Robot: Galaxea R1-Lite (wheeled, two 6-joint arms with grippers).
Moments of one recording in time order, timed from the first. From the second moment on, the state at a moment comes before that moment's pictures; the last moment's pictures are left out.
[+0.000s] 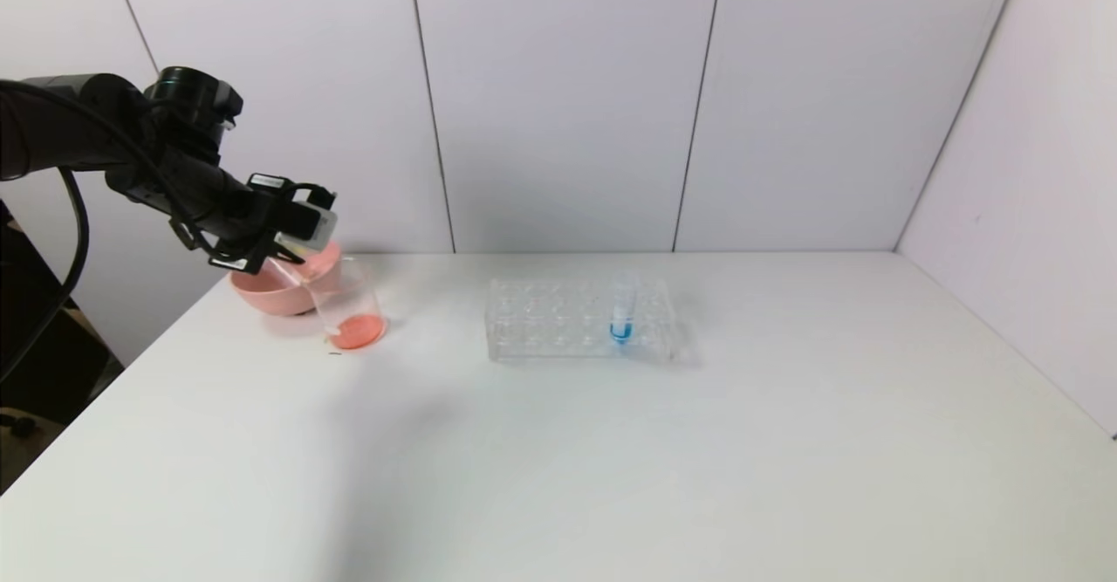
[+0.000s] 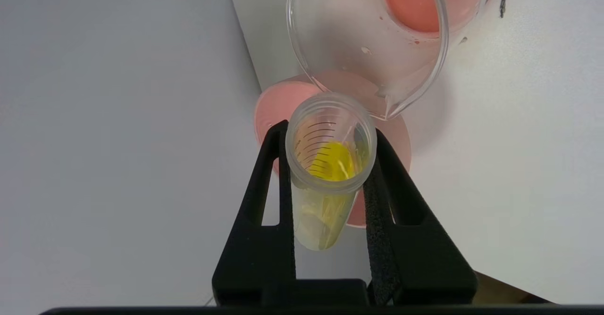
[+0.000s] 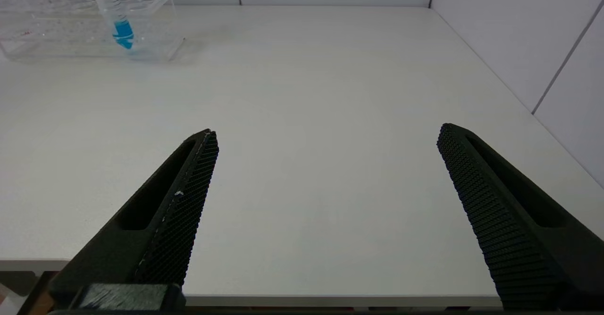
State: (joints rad) left arm 0.07 2.10 -1.98 0.70 -0.20 1.83; right arm 0.00 0.00 0.00 0.00 0.00 0.00
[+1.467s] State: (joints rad) left arm 0.07 2.08 -1.99 0.88 -0.06 1.79; right arm 0.00 0.00 0.00 0.00 0.00 0.00
